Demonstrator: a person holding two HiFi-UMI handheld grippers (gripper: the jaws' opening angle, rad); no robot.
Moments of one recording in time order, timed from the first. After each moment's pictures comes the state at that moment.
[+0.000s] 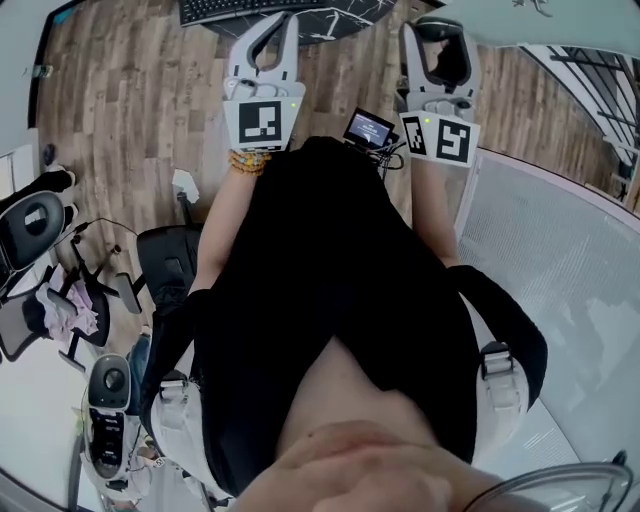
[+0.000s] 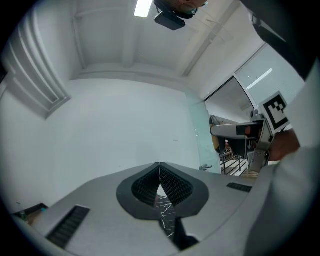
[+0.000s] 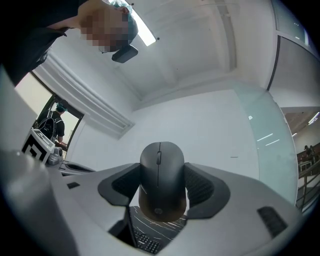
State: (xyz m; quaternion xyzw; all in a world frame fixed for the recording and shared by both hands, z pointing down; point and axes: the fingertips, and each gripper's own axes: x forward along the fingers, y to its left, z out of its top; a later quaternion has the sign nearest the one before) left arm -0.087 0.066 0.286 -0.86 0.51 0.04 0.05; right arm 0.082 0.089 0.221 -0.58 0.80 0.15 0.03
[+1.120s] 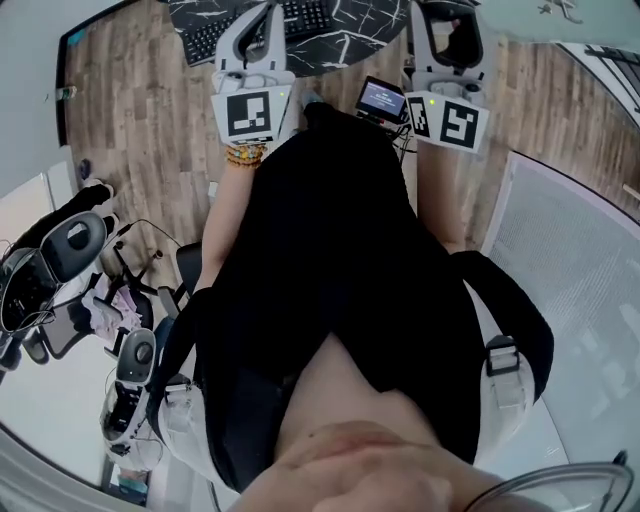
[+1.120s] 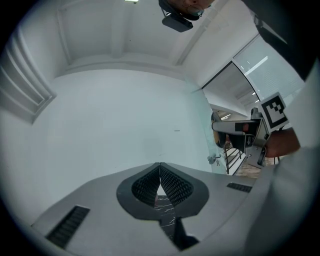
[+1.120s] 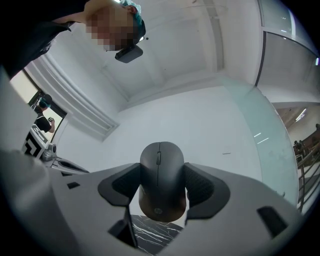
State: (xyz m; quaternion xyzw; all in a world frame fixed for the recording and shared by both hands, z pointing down) left arm -0.047 -0.089 0.307 -0.86 0.50 -0.01 0.08; right arm 0.150 -0.058 0.250 -0.62 0.76 0.14 0.08
